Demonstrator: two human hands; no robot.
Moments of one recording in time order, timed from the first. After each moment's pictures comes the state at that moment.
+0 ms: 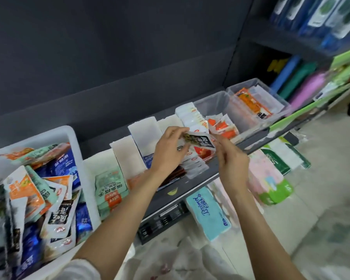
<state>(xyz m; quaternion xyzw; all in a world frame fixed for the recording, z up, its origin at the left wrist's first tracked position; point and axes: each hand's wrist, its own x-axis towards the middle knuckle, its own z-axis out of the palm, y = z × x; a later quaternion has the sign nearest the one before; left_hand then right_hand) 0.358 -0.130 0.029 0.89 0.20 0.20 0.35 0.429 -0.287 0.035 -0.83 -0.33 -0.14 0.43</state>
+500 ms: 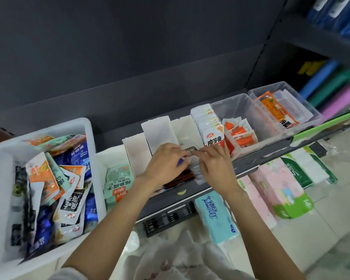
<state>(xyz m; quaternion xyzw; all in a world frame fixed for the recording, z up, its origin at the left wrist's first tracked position) 0.327 -0.109 0.011 0.97 0.17 0.08 0.19 0.446 -0.244 -0.013 -0.81 -0.53 -0.11 0.22</state>
